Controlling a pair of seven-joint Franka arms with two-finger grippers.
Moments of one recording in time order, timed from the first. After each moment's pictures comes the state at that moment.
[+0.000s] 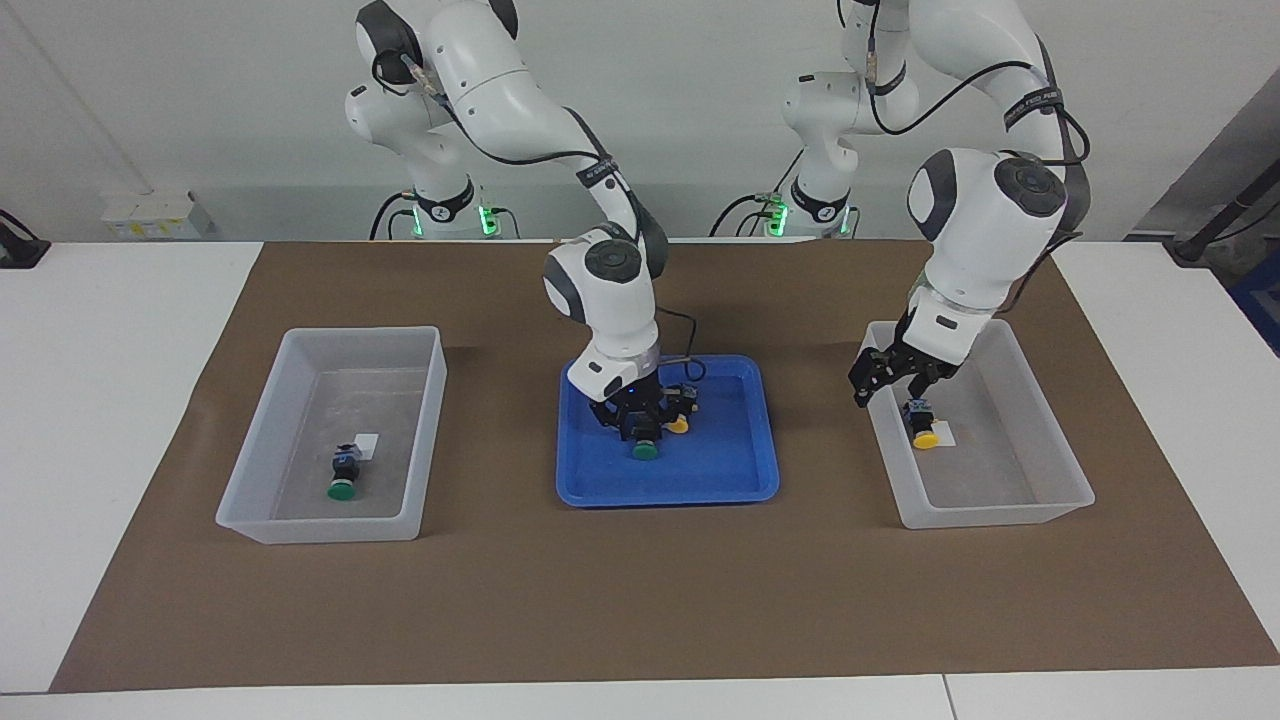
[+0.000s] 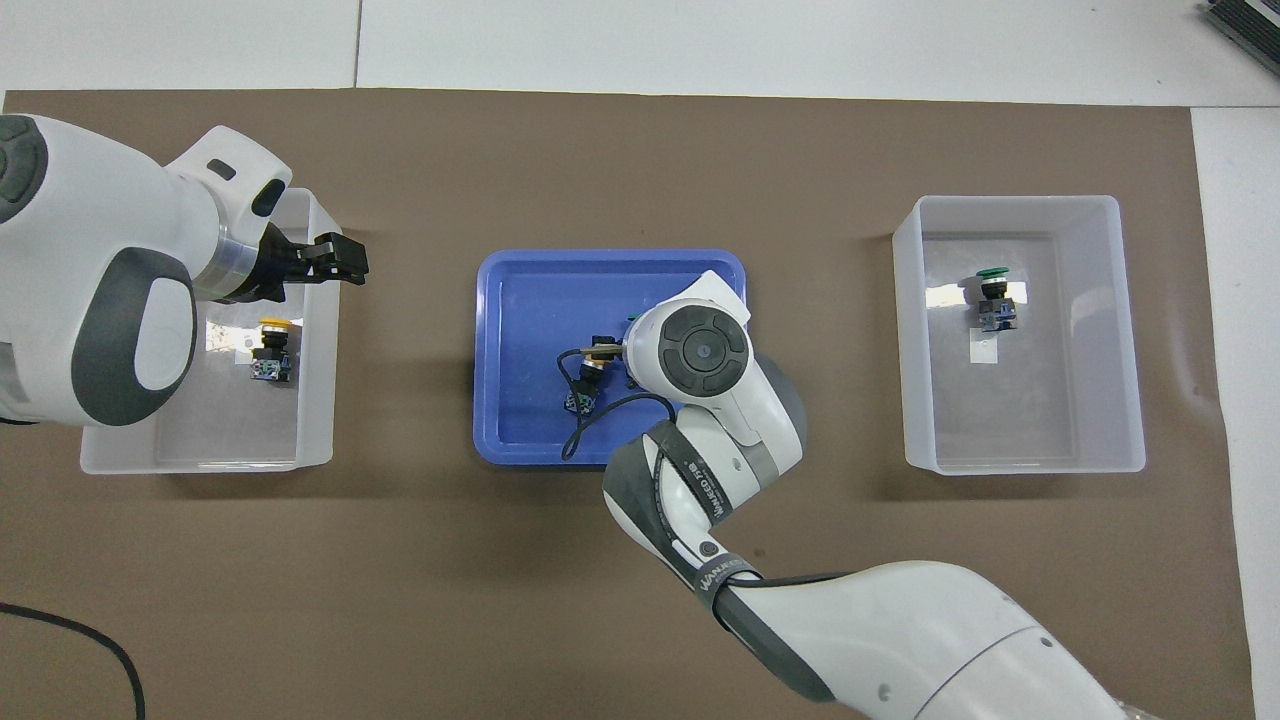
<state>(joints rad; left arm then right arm) -0.11 0.16 -0.08 -1.81 -0.07 2.08 -0.29 0.56 0.51 0.02 -1.77 -0.02 2.49 0.64</state>
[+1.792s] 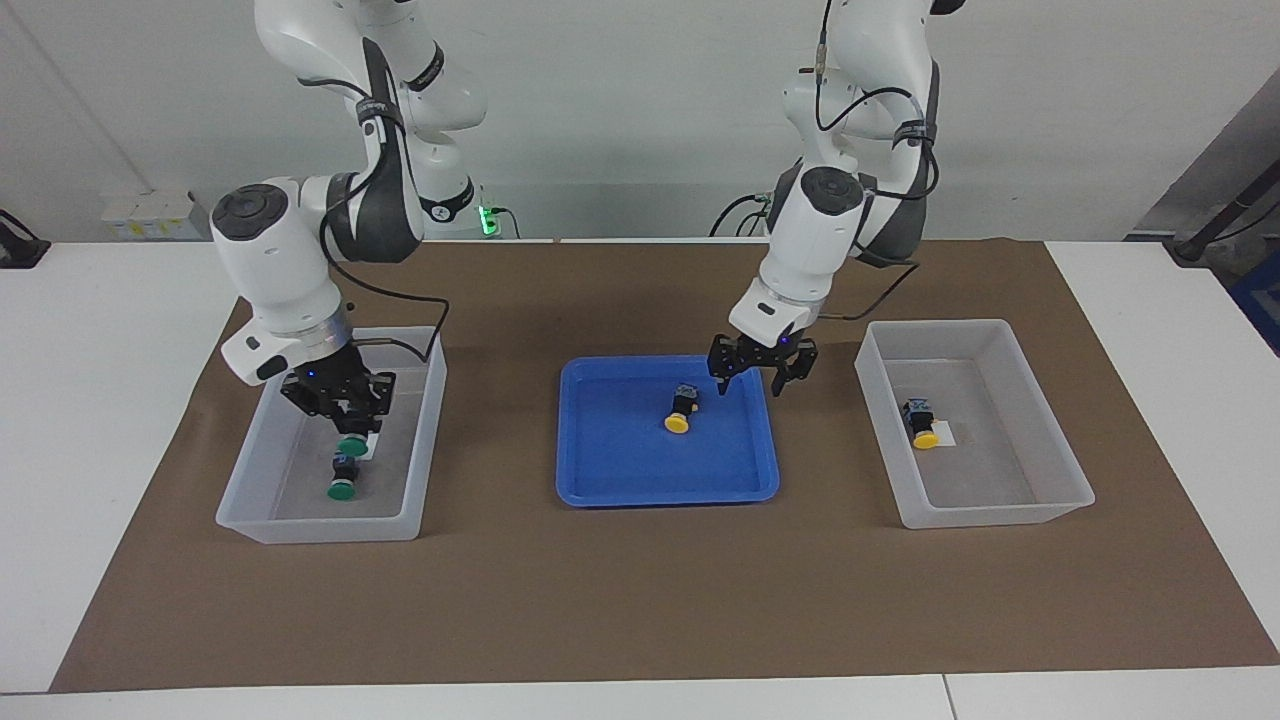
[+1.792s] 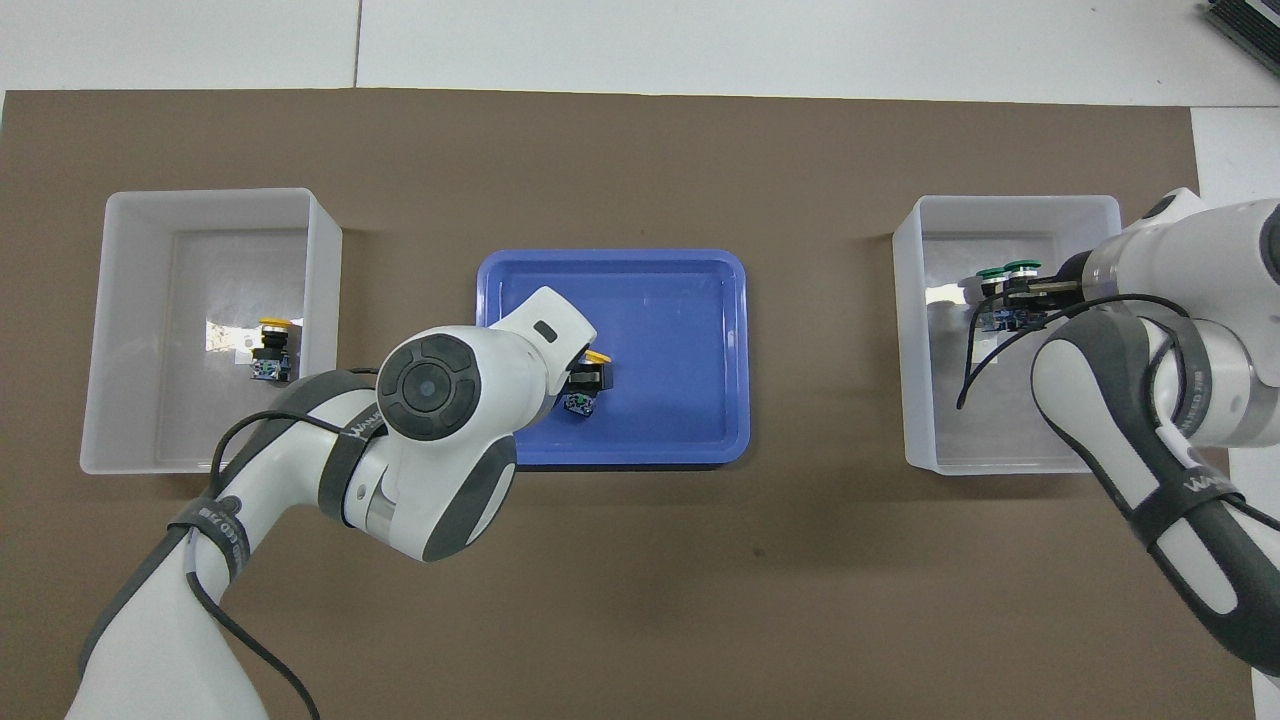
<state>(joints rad) -0.51 0.20 -0.09 -2.07 -0.07 2.49 -0.50 -0.08 0.21 0.00 -1.98 -0.02 2.33 -0.06</state>
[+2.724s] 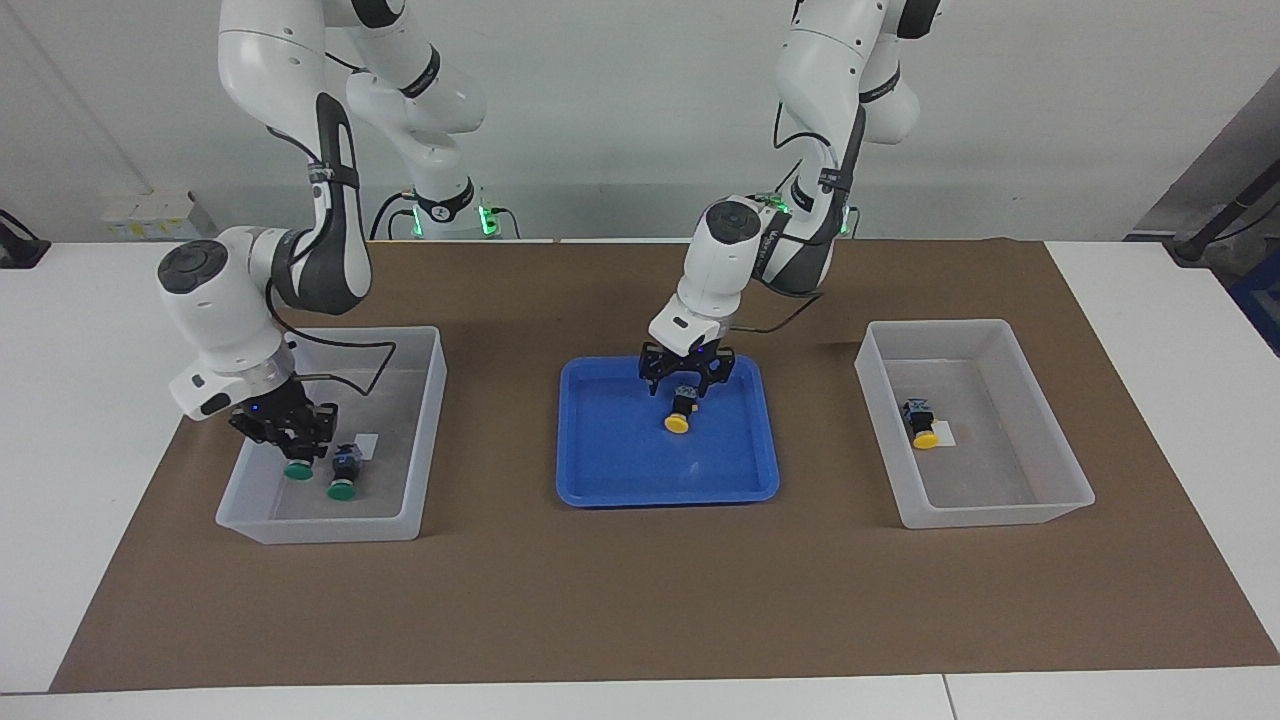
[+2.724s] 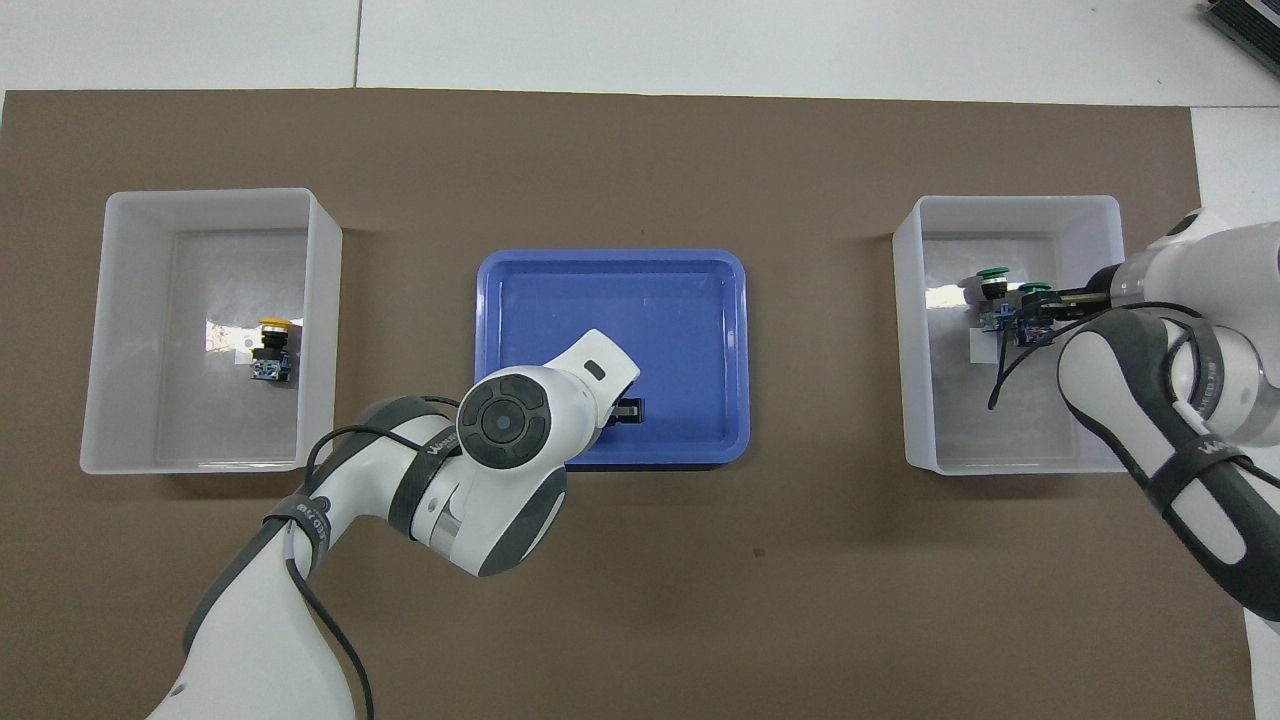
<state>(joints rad) -0.58 0.29 -0.09 -2.10 -0.07 2.57 -0.56 -0.17 0.29 0.00 -1.99 -0.02 2.41 -0.14</state>
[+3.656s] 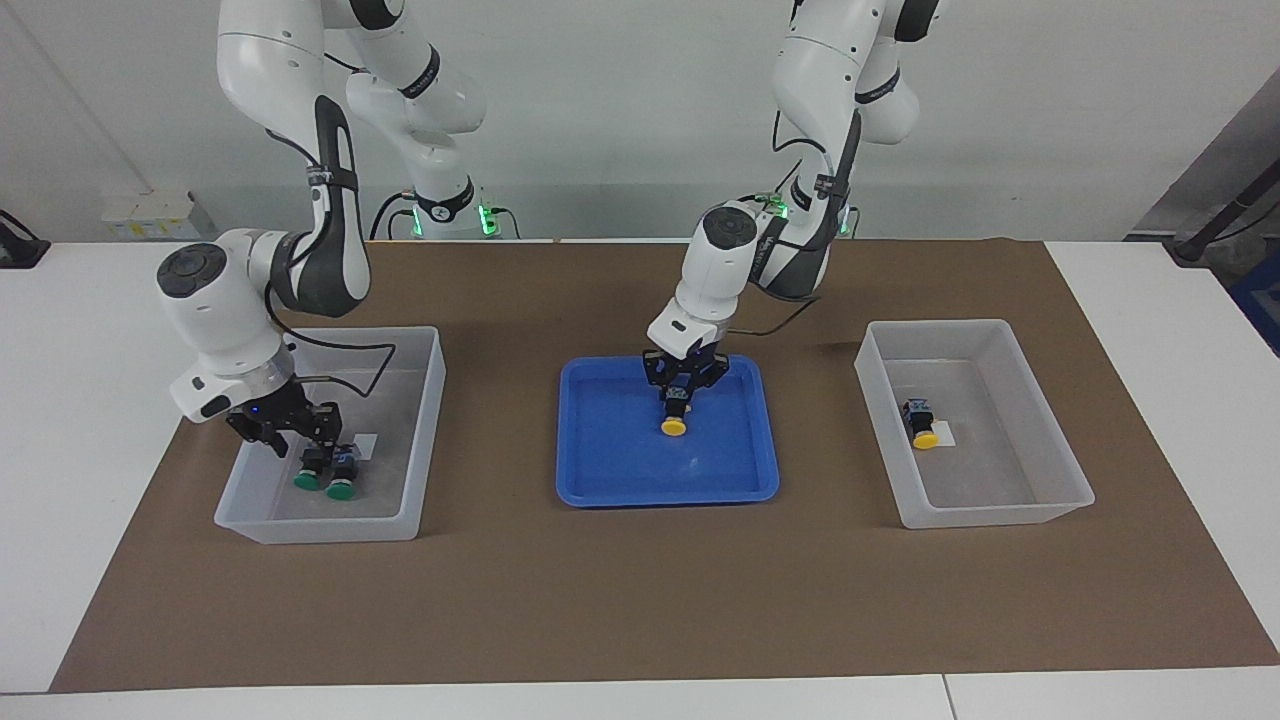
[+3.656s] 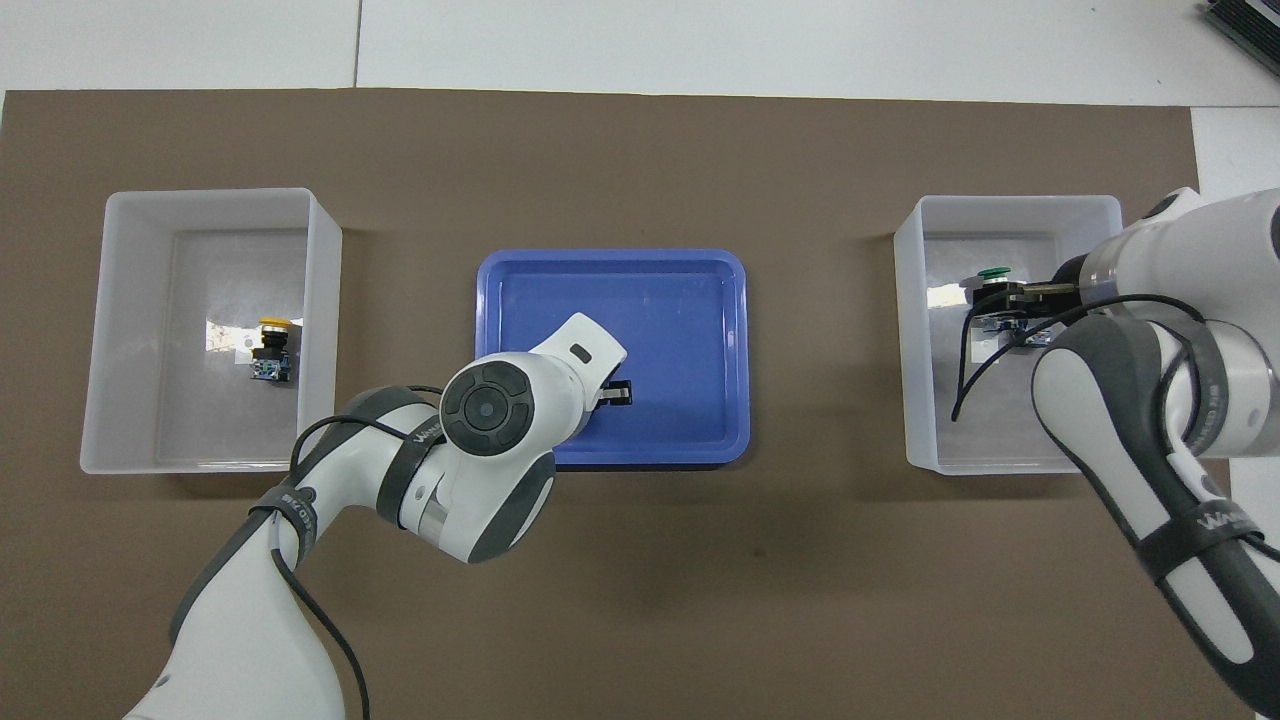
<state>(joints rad) -0.55 0.29 -0.07 -2.07 -0.07 2.58 -0.58 -0.01 0.12 0.02 -1.97 -0.02 2.18 0.06</state>
